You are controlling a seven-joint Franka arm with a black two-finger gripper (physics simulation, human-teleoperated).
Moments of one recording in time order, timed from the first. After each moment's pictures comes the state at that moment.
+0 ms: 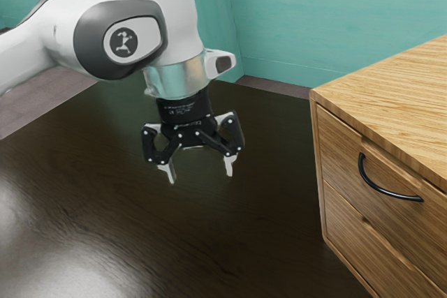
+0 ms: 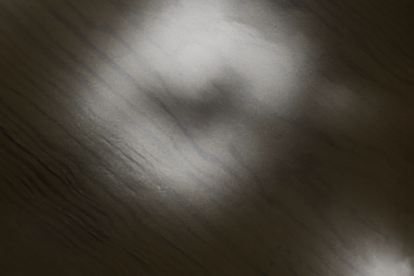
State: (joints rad) arm -0.09 -0.03 -0.04 -1.58 -0.06 1.44 -0.78
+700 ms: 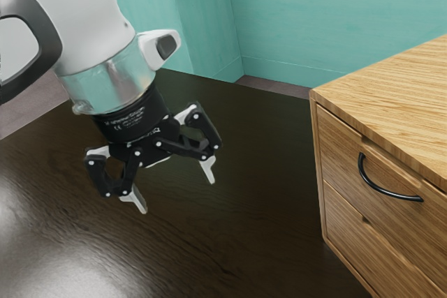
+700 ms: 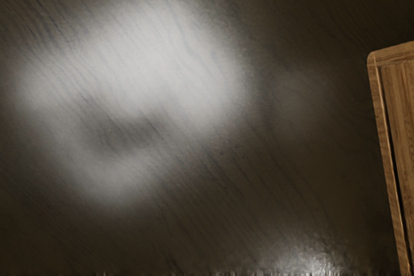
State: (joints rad) arm -0.34 -0.39 0.02 -1.78 -0.06 1.53 -1.25
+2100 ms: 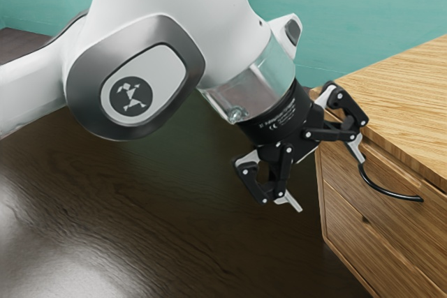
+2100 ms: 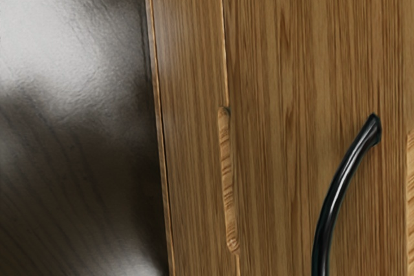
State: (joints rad) arm -0.42 -0.13 -0.07 -1.66 -0.13 1.93 -1.47
